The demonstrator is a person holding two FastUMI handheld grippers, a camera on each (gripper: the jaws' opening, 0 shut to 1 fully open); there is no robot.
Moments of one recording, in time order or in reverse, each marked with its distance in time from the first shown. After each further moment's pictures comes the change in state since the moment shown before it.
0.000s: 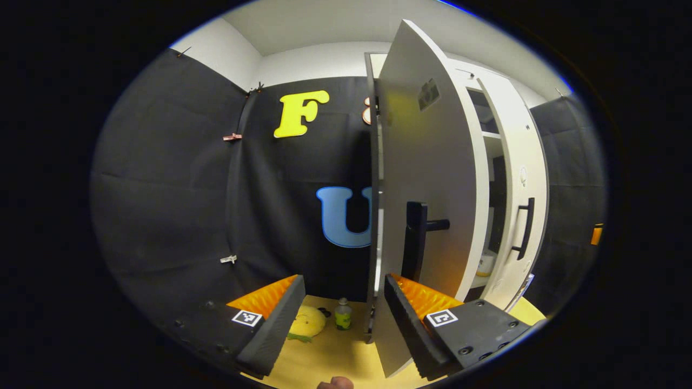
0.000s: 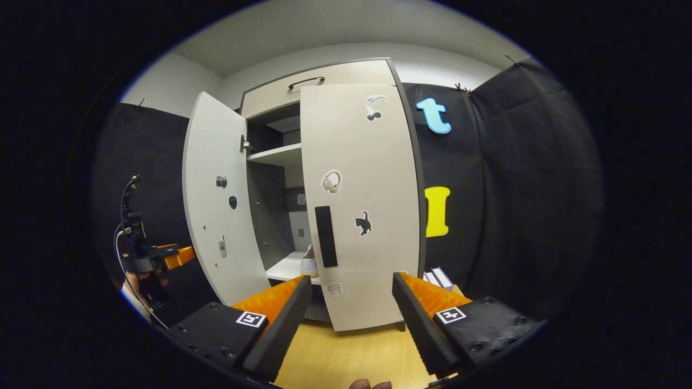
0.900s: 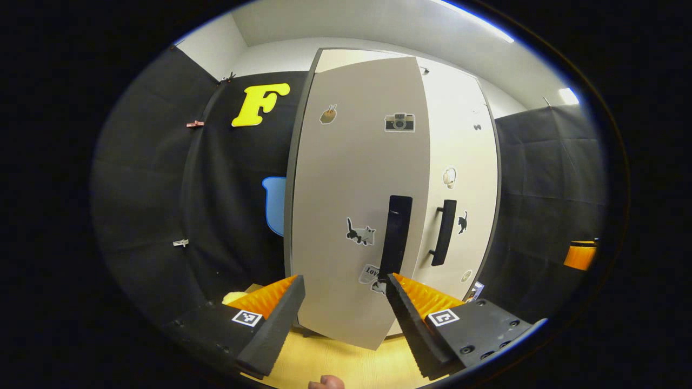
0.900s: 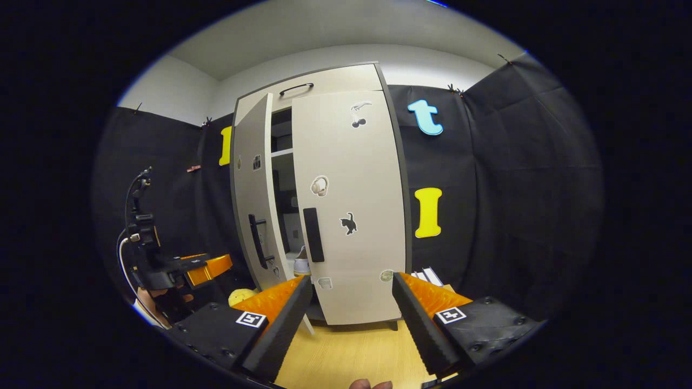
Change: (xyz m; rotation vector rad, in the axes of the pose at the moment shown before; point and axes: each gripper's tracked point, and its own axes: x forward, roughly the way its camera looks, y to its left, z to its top) left arm -0.022 -0.135 -0.005 -0.076 0.032 -0.181; right arm -0.015 -0.021 0.010 0.005 -0.011 -0.012
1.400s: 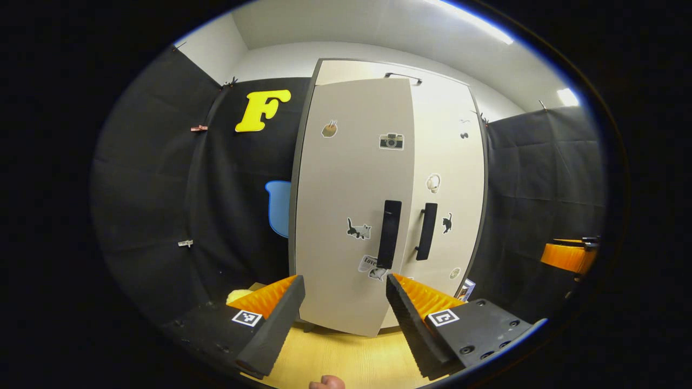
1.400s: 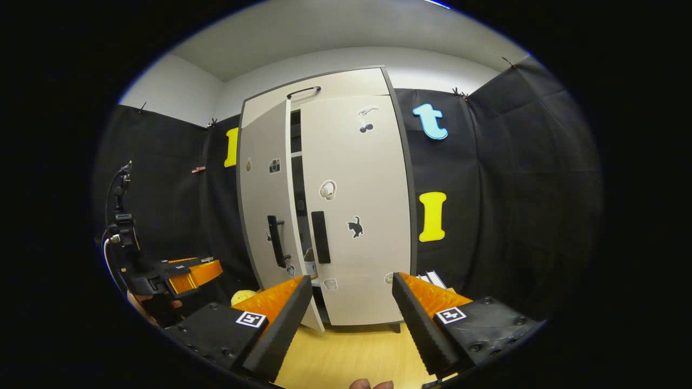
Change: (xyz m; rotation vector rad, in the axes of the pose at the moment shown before) left arm -0.047 -0.008 0.005 0.012 -0.014 -0.010; right arm -0.004 0.014 0.006 -0.011 -0.015 0.027
